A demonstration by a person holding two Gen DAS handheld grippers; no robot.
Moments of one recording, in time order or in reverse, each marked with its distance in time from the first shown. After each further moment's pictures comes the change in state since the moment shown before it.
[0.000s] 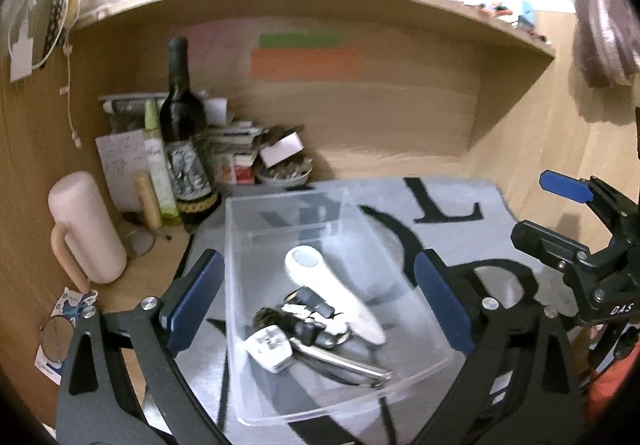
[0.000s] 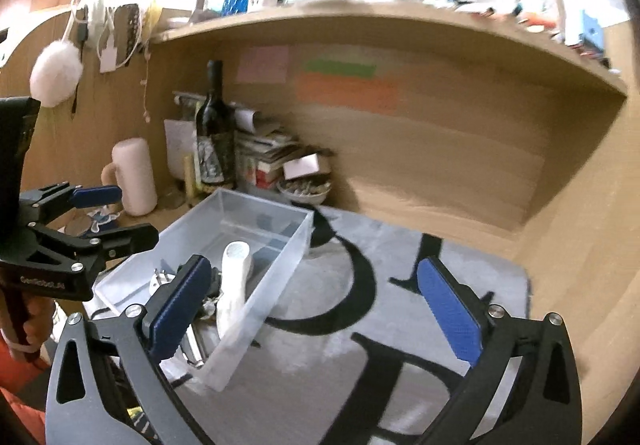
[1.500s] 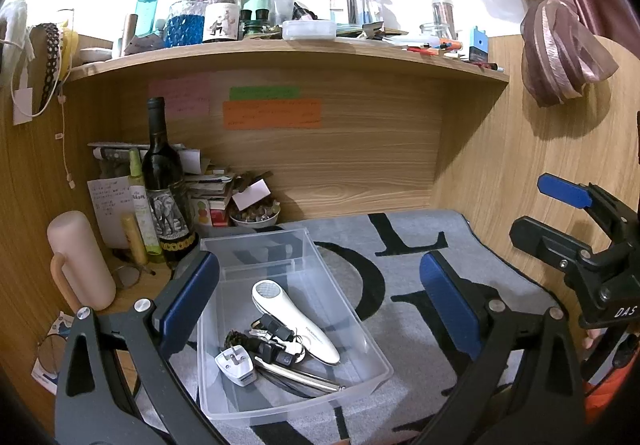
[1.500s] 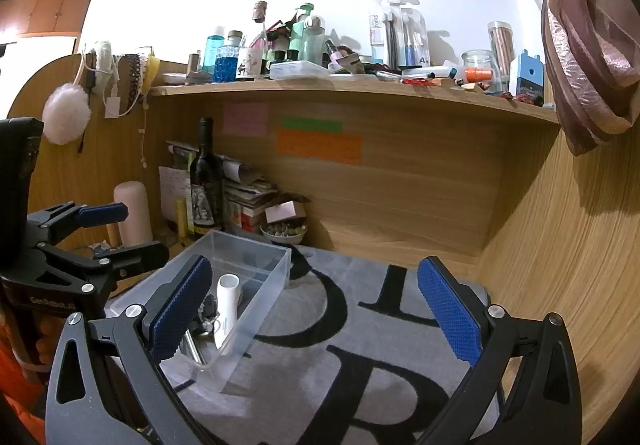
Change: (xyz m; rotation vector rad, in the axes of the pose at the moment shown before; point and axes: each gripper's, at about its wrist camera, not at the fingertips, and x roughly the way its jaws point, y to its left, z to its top) left arm -0.040 -0.034 0.007 0.036 -0.136 -0.050; right arm -0.062 -0.006 -0.002 0.018 -0.157 -0.072
